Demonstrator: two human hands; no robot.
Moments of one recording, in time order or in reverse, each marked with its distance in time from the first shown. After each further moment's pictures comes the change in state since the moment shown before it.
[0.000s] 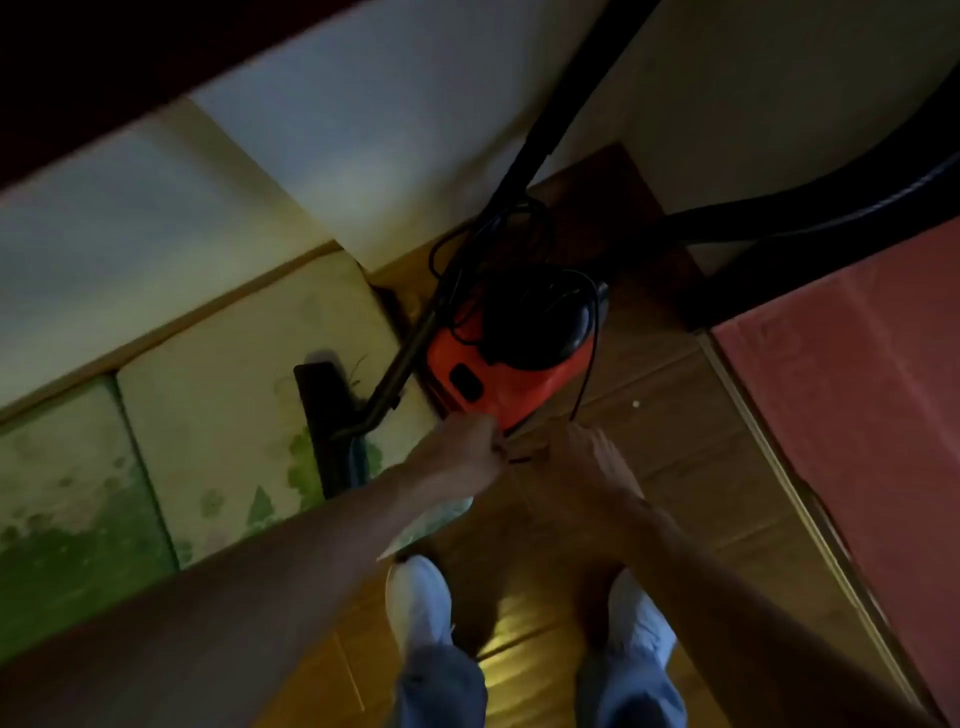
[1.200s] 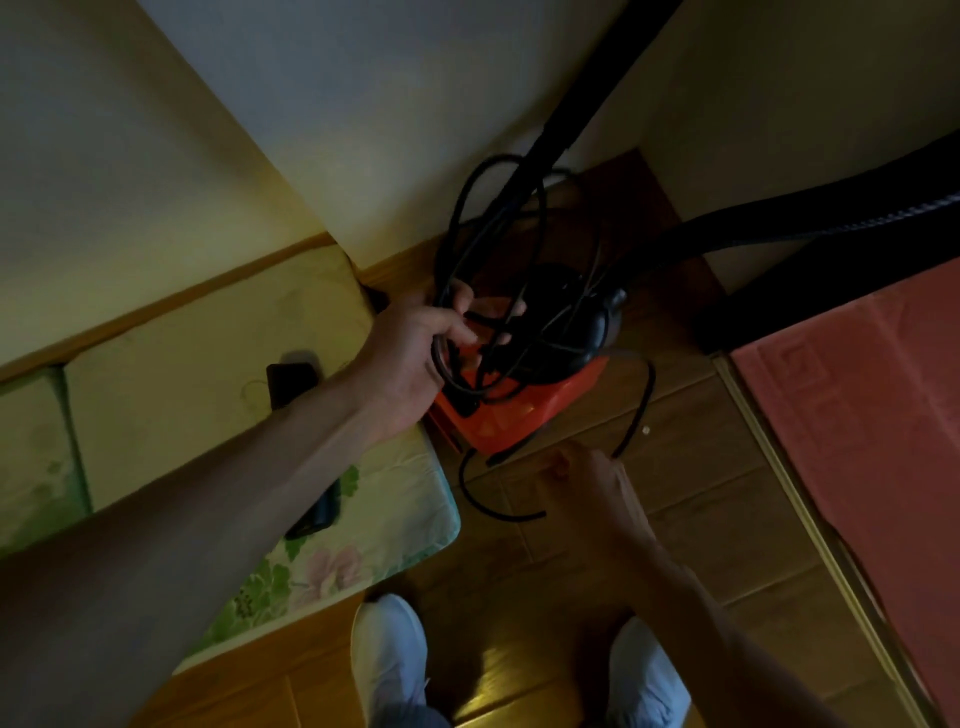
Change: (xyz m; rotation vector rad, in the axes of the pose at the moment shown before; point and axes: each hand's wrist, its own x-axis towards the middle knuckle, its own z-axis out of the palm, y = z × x) left_hand 0.029 0.002 -0.060 -1.326 0.132 0.189; right_hand 0.021 0.025 0.040 0.273 0.068 0.092
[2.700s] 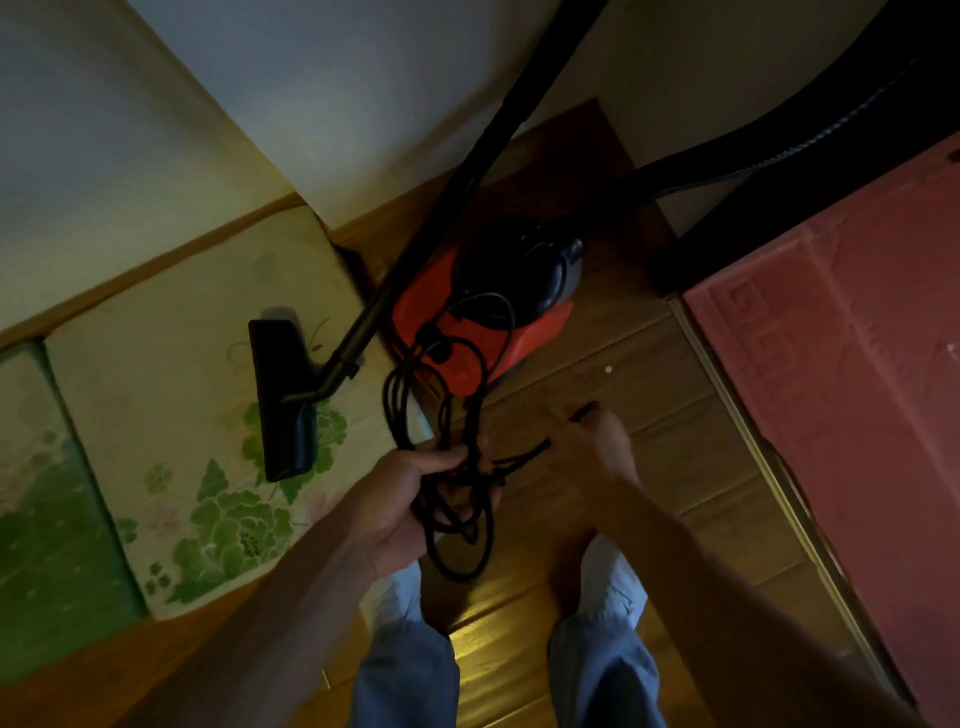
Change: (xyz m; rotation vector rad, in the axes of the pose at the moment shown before) left_hand -0.124 -0.072 0.021 -0.315 0.175 -0.608; right_hand -0.033 0.015 -0.012 0.492 0.055 0.436
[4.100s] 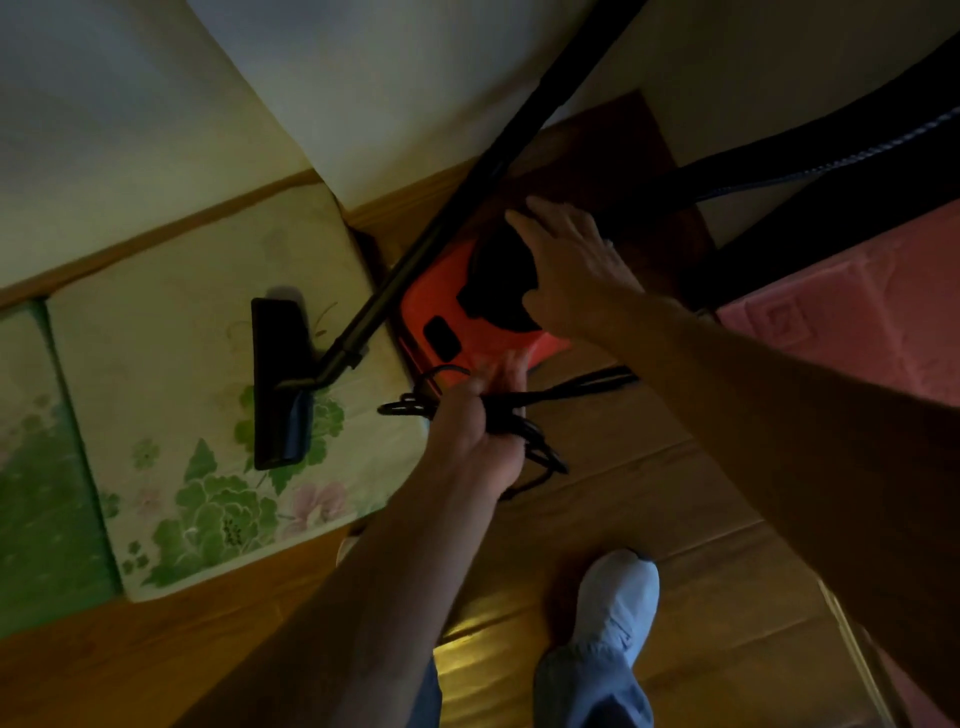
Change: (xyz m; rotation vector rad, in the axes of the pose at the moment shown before) left_hand 0.073 0.016 0.066 -0.826 0.118 0.163; right_hand 0.061 -0.131 -0.006 -1.076 -0.041 -0.808
